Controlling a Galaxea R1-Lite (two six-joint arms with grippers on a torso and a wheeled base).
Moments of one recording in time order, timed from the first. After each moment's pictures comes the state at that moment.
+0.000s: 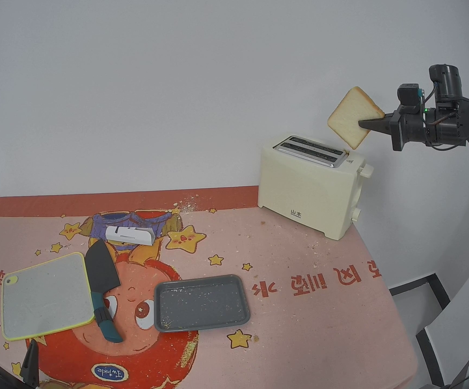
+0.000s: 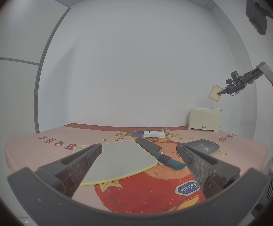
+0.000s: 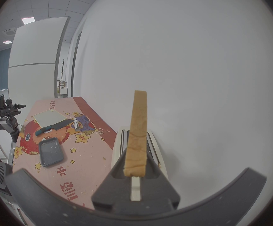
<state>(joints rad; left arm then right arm) 0.00 0.02 -0.02 0.00 0.03 -0.02 0.10 1.93 -1.66 0.14 0.59 -0.45</state>
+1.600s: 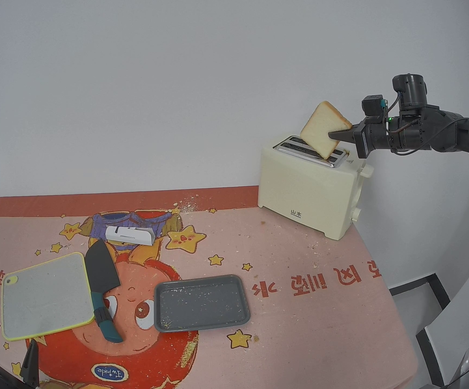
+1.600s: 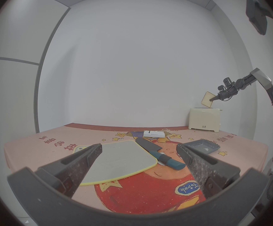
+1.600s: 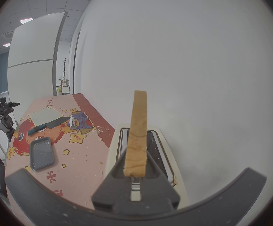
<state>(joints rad) 0.00 0.02 -0.02 0.00 0.03 -0.02 0.17 2.11 -1.82 0.14 0.54 -0.42</state>
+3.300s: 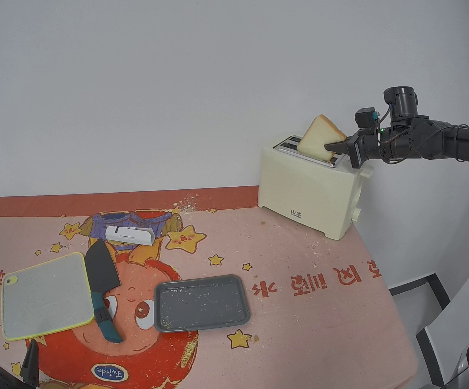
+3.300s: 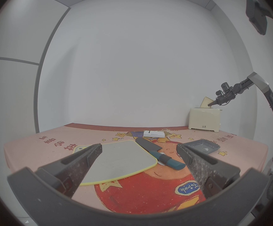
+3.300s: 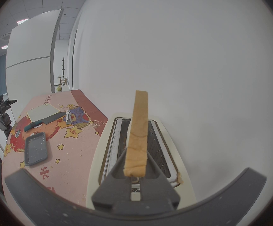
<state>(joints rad) 0.00 0.02 -0.02 0.00 0.03 -0.02 0.16 2.20 -1.85 0.14 0.54 -0.43</state>
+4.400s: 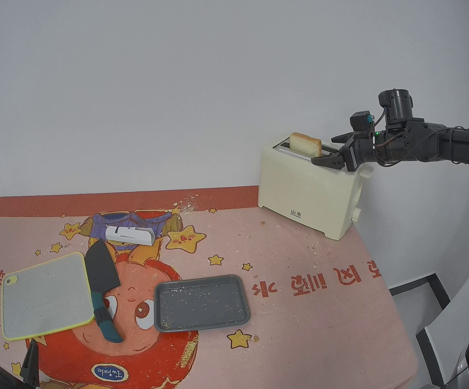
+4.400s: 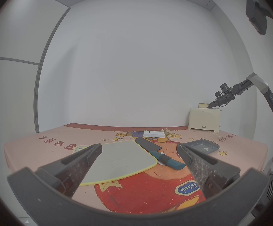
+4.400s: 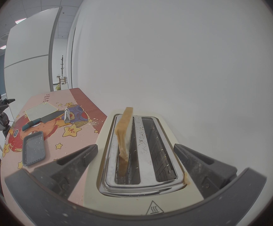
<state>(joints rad) 0.00 0.02 -0.02 0.00 0.03 -0.02 0.18 2.22 -1.85 0.13 0.51 -0.42</state>
